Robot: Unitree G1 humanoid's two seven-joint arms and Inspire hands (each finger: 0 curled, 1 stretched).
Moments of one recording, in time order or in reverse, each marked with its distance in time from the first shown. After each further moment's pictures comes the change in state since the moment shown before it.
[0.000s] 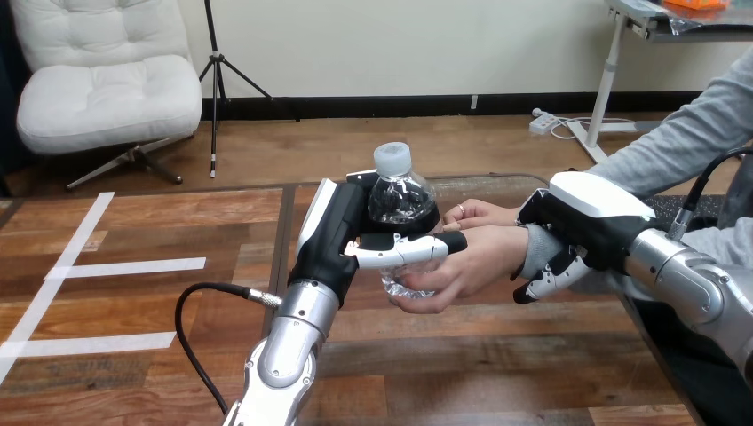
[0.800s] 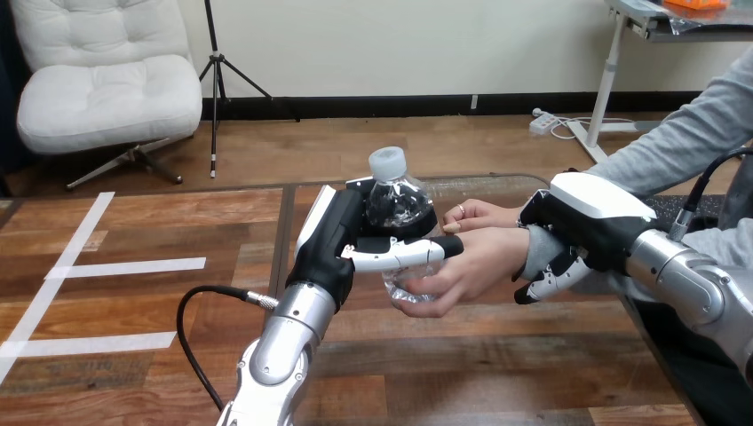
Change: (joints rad) left arm -0.001 0.006 0.013 0.000 -0.068 0.052 -0.105; right arm 0.002 -0.001 0.000 0.000 0.000 0.001 0.001
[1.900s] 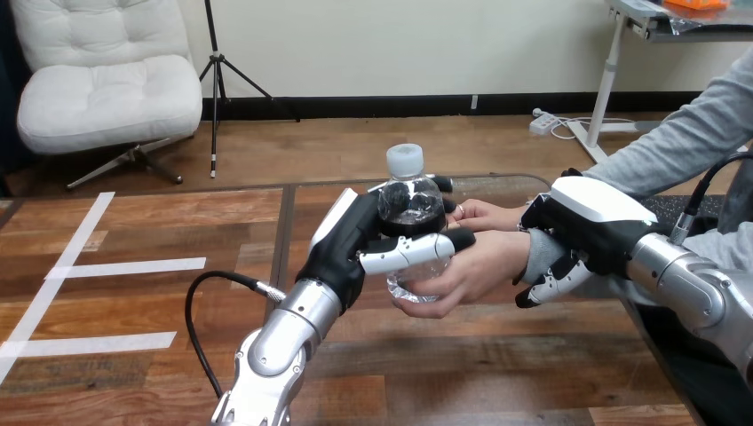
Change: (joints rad) left arm -0.032 0.034 -0.012 0.028 0.015 0.014 -0.101; right arm 0.008 -0.001 0.000 0.000 -0.001 0.000 0.000
